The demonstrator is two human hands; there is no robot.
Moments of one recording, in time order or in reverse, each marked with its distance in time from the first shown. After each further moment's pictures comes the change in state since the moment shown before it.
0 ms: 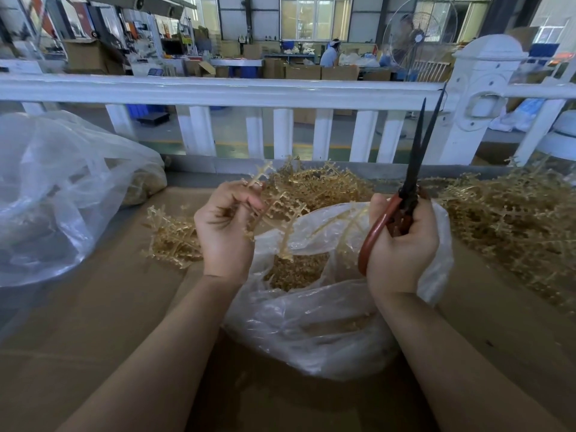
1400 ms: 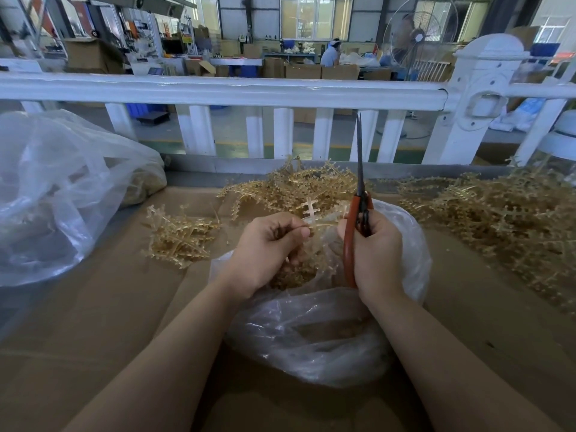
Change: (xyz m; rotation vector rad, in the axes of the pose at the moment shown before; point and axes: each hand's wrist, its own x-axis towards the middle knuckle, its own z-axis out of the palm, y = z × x) left_hand -0.015 0.015 0.011 0.187 -0.589 -0.433; right_hand -0.009 0.014 0.006 -0.023 -0.403 0.435
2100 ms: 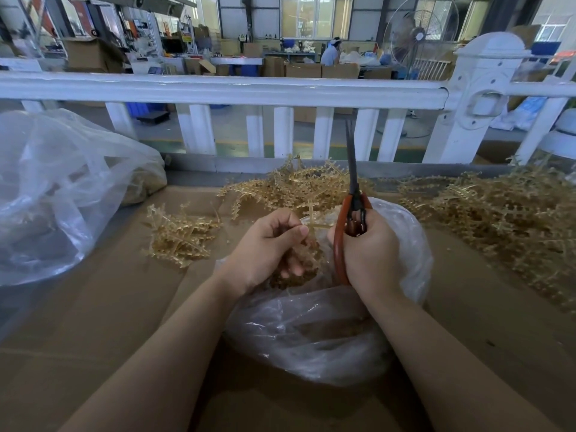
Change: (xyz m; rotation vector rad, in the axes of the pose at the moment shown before) left_hand 0.002 0.002 -0.002 -0.122 -0.130 -0.098; right_hand -0.001 -0.001 0.002 -0.215 0.014 -0.042
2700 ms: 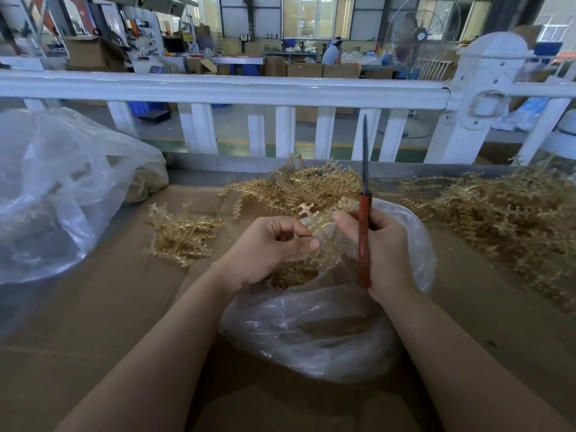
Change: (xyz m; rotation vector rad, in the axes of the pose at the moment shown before) left_hand -0.001 0.006 -0.007 0.086 -0.083 0.015; right_hand 0.006 -0.005 -0.013 0.456 -0.161 0.146
